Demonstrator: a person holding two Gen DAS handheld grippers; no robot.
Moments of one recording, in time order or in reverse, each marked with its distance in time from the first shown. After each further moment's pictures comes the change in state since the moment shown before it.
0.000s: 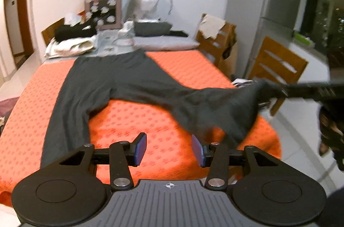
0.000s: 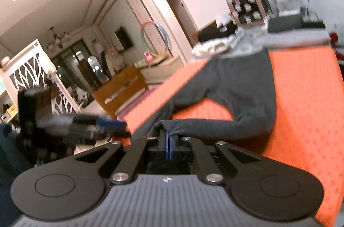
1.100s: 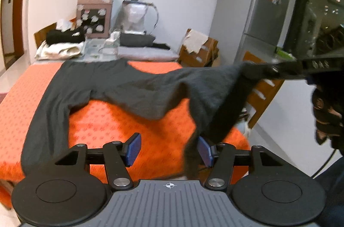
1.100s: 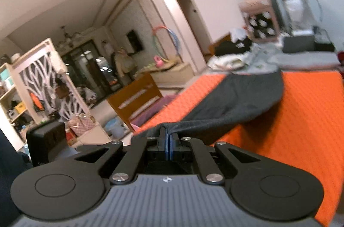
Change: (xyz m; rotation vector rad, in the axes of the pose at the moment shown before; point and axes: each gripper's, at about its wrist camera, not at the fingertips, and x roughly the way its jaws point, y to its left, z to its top) left arm -0.032 -0.020 -0.036 -0.054 -0.059 -0.060; right arm -0.055 0.060 0.020 -0.023 0.021 -0.002
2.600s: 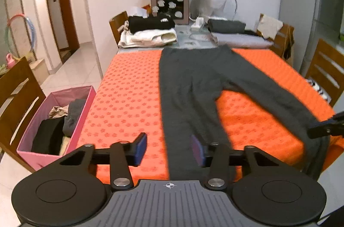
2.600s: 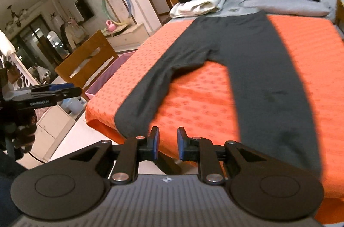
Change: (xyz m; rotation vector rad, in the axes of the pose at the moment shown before) left arm -0.010 0.235 0.018 0.042 0.083 0.307; right arm 0.217 0.033 -0.041 0.114 0.207 -0.250
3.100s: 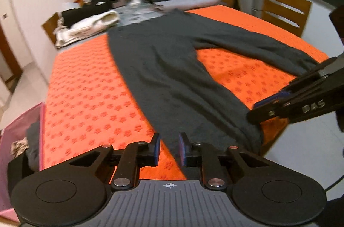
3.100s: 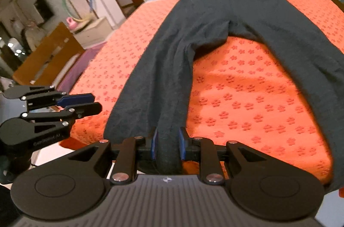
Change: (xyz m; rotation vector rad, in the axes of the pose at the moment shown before) left arm 0.102 0.020 -0.021 0.323 0.082 -0.276; right arm 0.143 0.074 -0.003 0.112 0.039 -0.232
